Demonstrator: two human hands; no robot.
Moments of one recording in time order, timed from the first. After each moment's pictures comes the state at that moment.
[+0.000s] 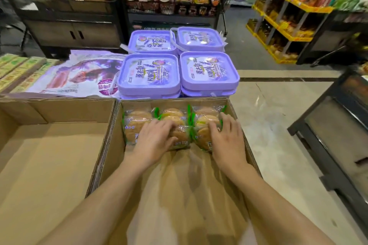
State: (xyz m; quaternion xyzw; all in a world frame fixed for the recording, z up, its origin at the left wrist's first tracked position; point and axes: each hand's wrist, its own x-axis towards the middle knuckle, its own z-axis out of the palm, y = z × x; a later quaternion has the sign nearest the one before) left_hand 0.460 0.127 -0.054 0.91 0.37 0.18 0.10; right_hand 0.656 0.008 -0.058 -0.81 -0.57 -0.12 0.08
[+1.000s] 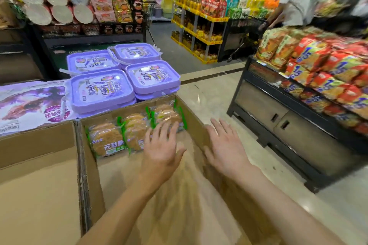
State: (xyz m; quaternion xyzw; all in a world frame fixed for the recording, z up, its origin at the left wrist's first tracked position) left_hand 0.465 0.024 -0.027 0.95 0.20 0.25 0.02; right_hand 0.586 -0.136 0.023 -0.89 -0.45 -0.05 0.03
